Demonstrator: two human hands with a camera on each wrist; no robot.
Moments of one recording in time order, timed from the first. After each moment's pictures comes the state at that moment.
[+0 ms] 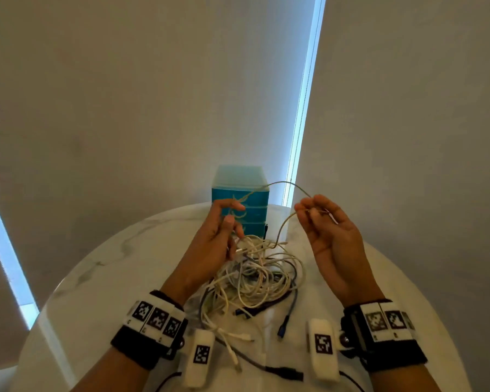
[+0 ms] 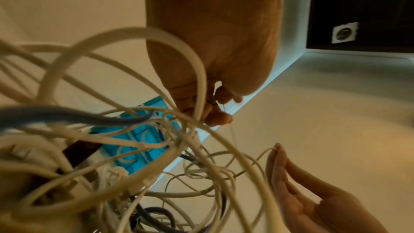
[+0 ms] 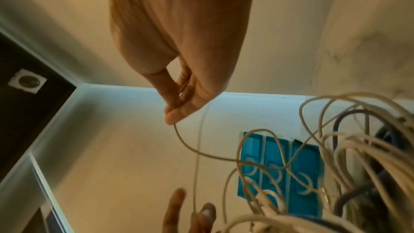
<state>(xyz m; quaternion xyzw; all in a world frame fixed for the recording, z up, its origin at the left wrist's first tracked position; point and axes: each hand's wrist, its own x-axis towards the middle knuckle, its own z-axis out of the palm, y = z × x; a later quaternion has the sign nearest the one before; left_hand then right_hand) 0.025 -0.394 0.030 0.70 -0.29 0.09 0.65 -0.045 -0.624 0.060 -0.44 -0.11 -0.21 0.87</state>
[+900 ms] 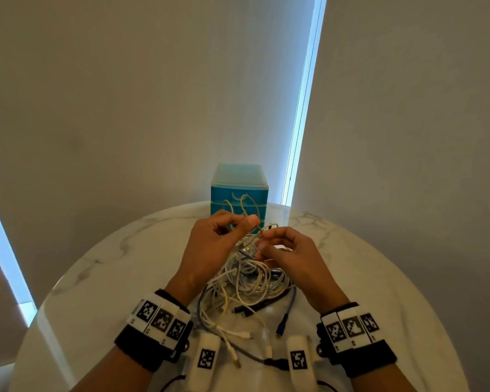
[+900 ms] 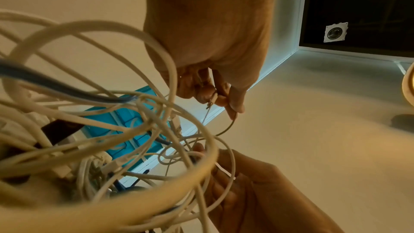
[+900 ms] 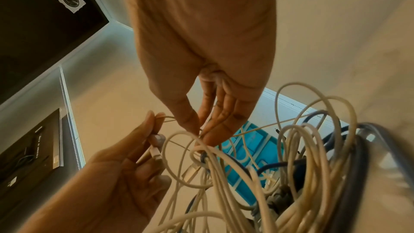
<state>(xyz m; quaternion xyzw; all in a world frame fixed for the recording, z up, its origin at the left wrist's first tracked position) 0.014 -0.402 0.036 0.70 -0.25 0.15 0.66 -0.037 -0.585 0.031 -0.72 -0.01 -0.15 0.67</state>
